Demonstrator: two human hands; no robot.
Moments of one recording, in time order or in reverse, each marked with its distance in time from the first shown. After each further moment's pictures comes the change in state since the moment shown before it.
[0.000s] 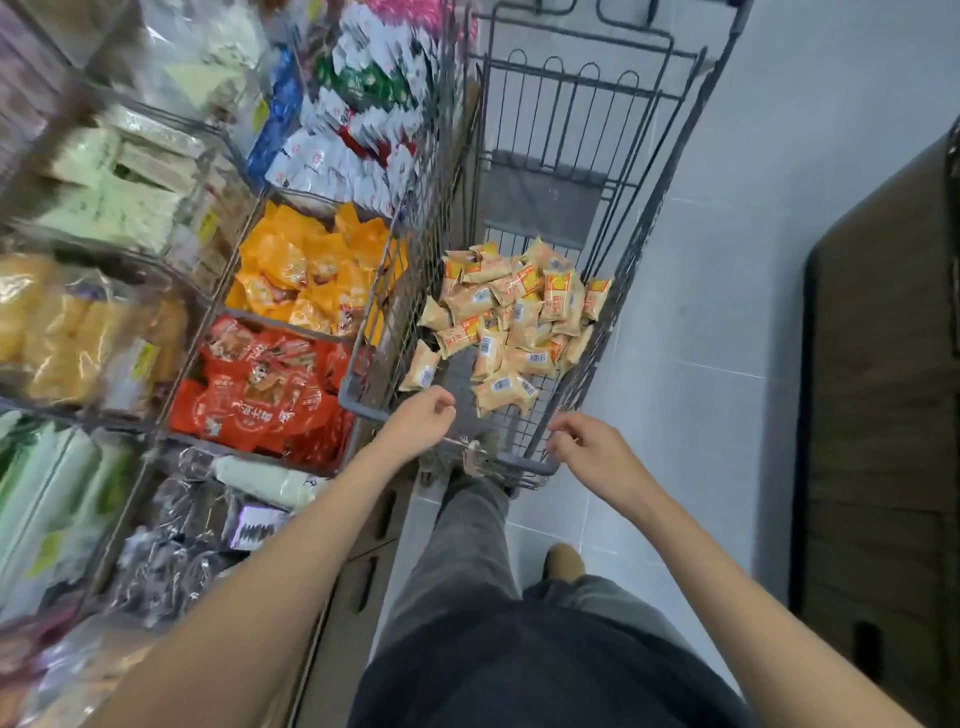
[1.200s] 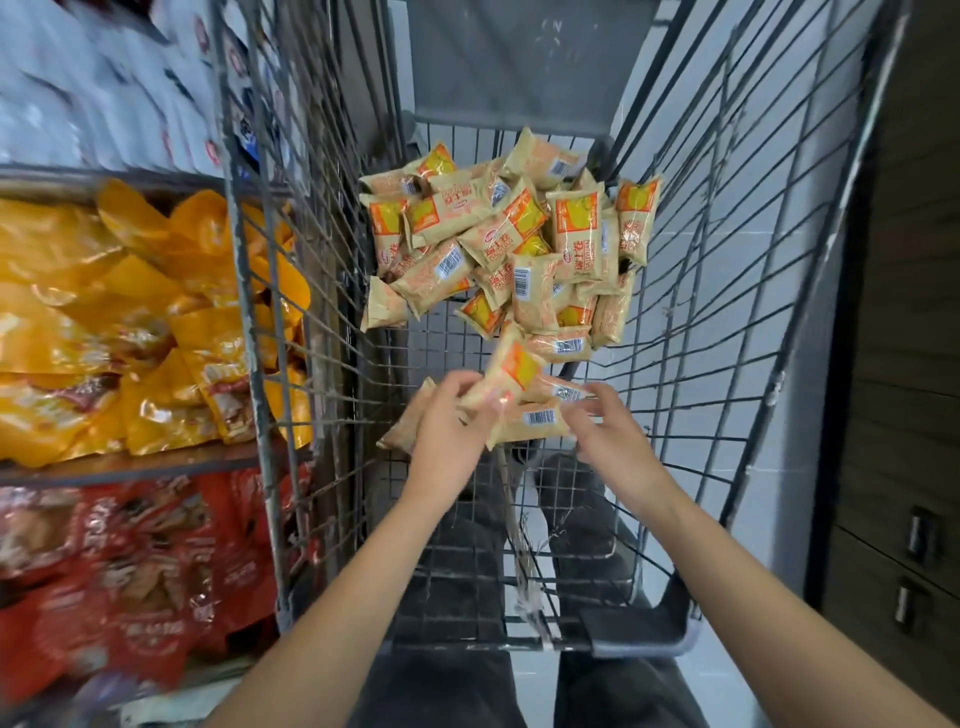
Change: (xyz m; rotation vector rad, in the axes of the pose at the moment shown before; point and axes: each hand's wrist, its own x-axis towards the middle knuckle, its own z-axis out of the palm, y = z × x) left_hand 0.202 -0.023 0.027 -0.424 -0.046 -0.034; right_hand 0.228 0.037 0.056 0.370 0.119 0.613
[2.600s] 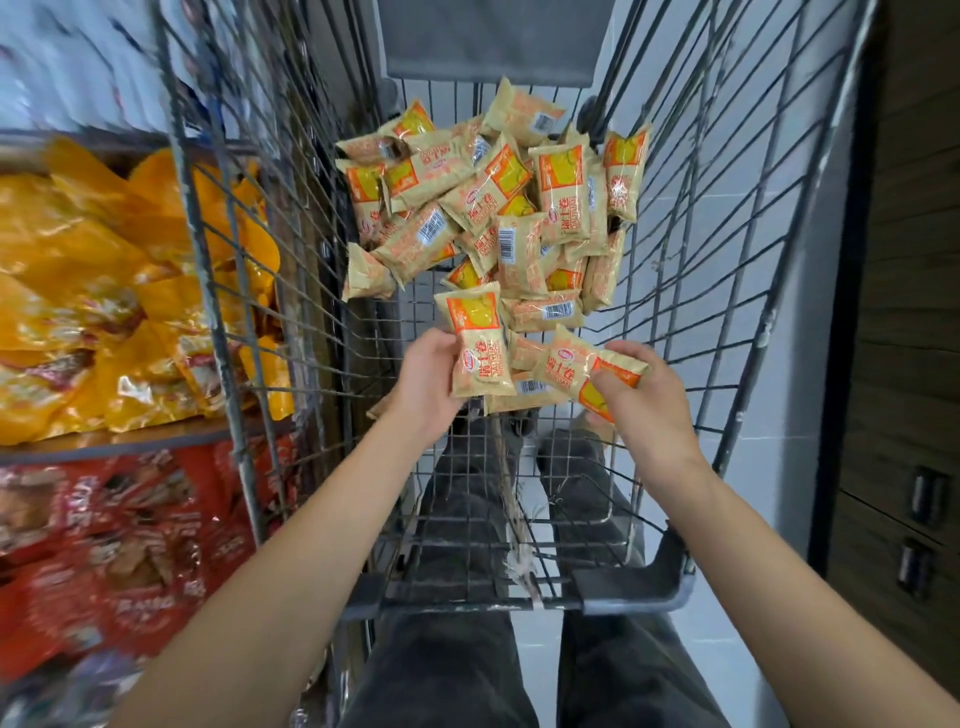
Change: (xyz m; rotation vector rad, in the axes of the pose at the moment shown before) left_hand 0.027 0.010 -0.001 -0.846 -0.270 -0.412; right_hand -0.015 0.004 -0.015 0.434 0.246 -0.047
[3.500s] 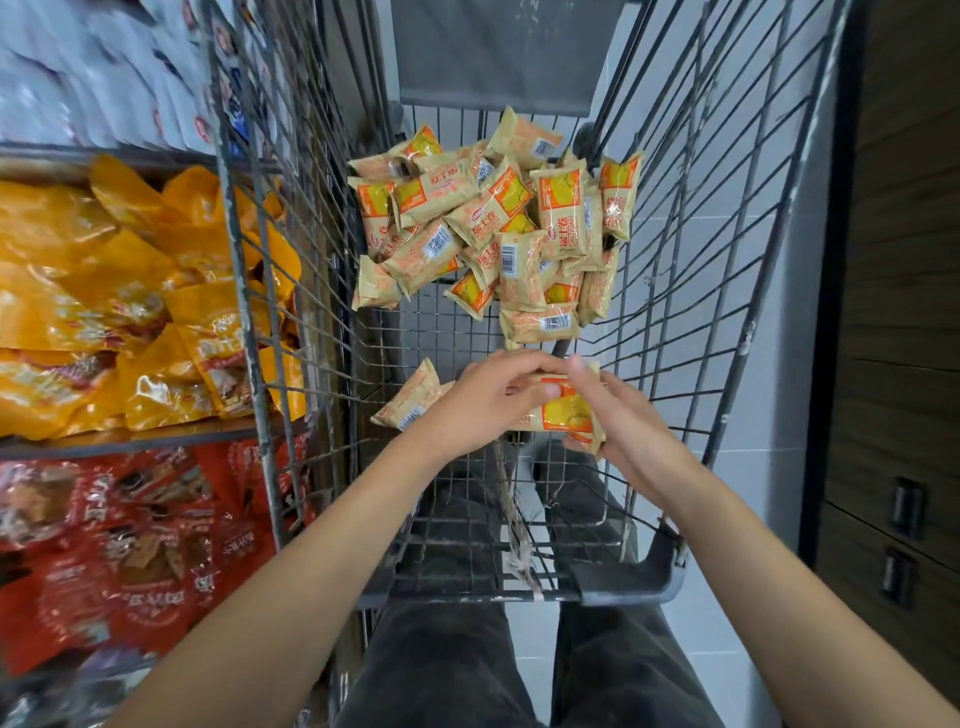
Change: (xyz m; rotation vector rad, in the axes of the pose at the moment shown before) left_hand -0.030 0.001 0.026 1.049 -0.384 0.438; right_hand -0.024 -0.014 -0.003 -0.100 -0.424 0.107
